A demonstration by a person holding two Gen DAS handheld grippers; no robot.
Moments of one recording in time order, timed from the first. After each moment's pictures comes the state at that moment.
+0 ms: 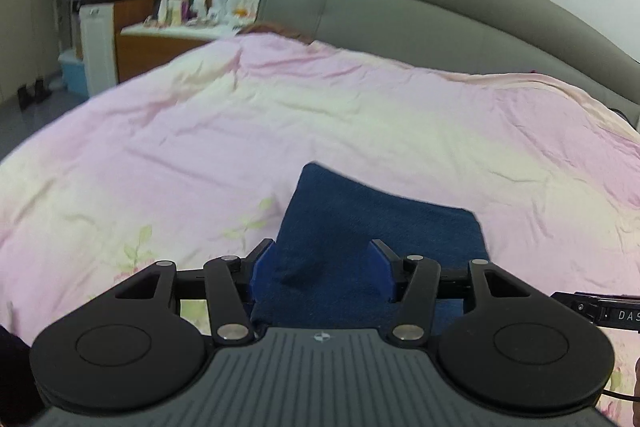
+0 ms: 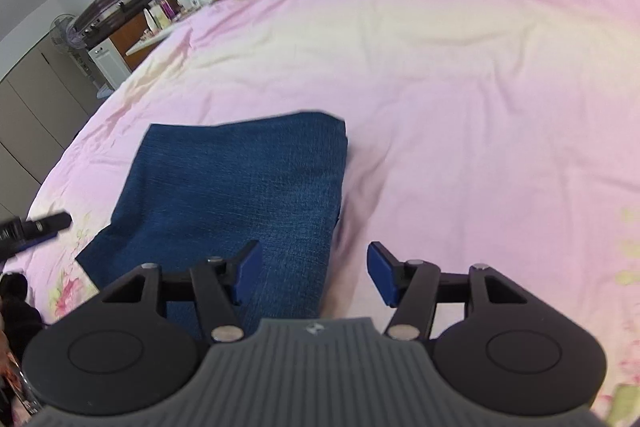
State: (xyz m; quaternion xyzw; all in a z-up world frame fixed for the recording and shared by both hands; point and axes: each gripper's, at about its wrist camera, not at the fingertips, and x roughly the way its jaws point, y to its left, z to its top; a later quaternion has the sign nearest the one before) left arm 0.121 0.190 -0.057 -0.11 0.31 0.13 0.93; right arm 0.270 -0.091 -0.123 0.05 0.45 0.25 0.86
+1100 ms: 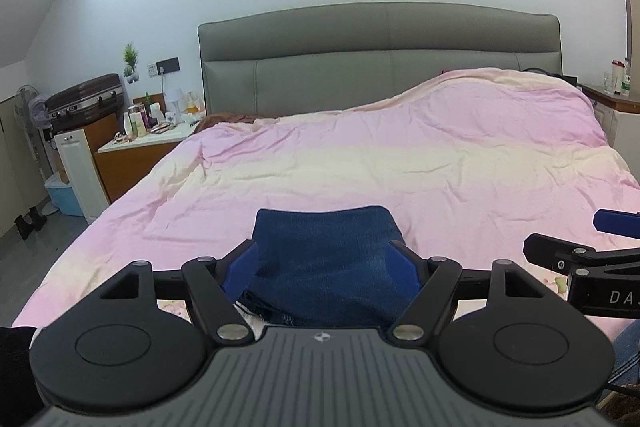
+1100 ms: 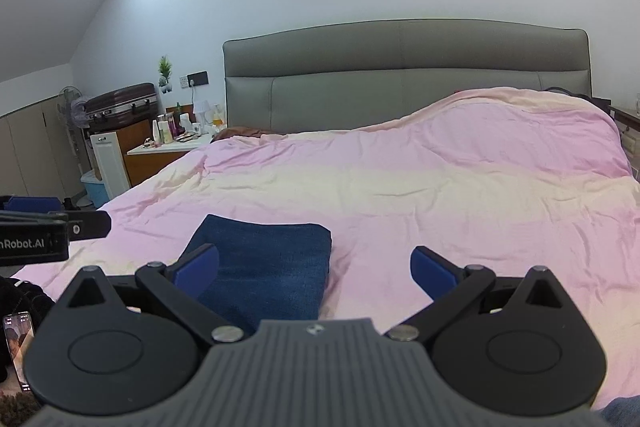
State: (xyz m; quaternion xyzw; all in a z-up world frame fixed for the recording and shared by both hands) left arm -0.005 0.069 0.005 0.04 0.26 0.08 0.96; right arm 0.025 -0.148 0.002 0.03 0.23 0.19 0.95
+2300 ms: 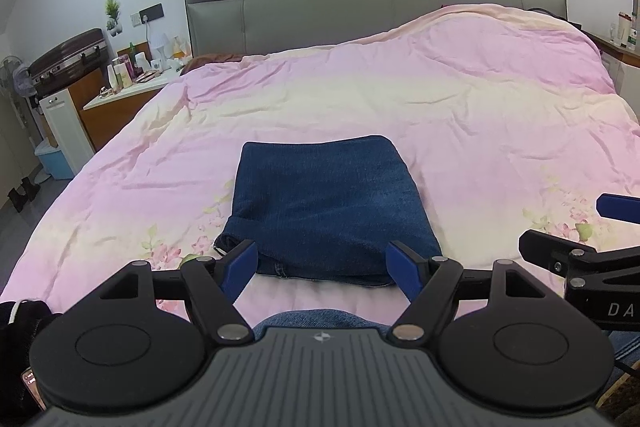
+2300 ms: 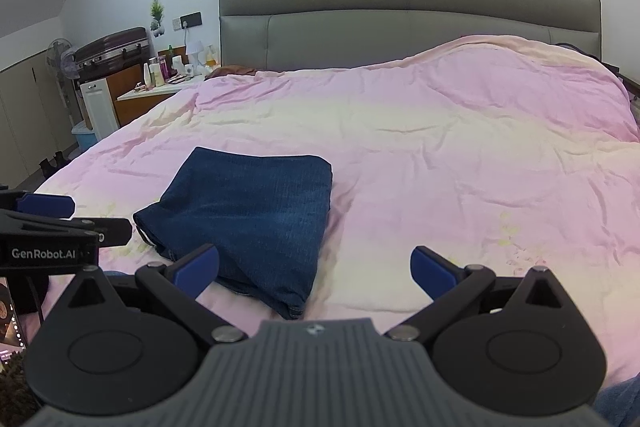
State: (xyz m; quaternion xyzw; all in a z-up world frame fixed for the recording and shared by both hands) left arm 0.021 0.078 -0.041 0.04 0.34 0.07 0.94; right arm 0.049 -0.119 -0.051 0.00 0.30 0.19 0.93
